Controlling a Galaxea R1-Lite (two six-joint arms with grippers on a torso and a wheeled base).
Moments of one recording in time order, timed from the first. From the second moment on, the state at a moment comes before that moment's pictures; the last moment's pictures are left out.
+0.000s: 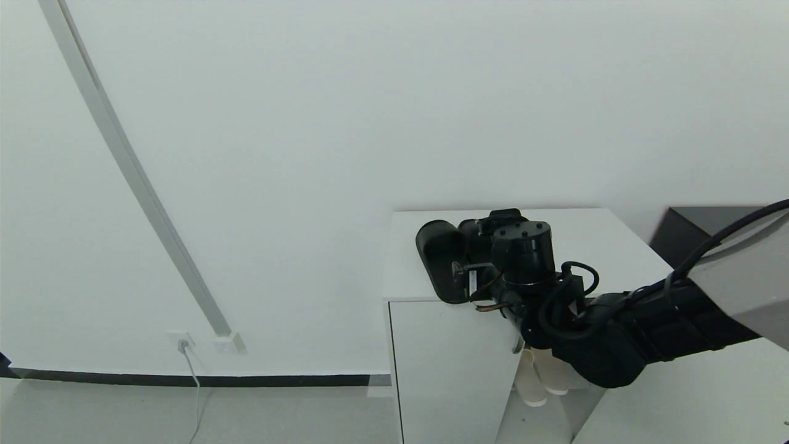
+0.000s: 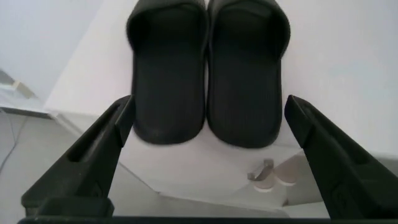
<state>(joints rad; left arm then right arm) 0.00 0.00 0.00 0.00 -0.01 -0.08 0.71 2.06 -1.09 -0.67 -0.56 0.17</state>
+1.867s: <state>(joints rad) 0.00 0.00 0.00 0.00 -0.01 -0.08 0.65 2.25 -1.17 -0.87 -0.41 0.11</state>
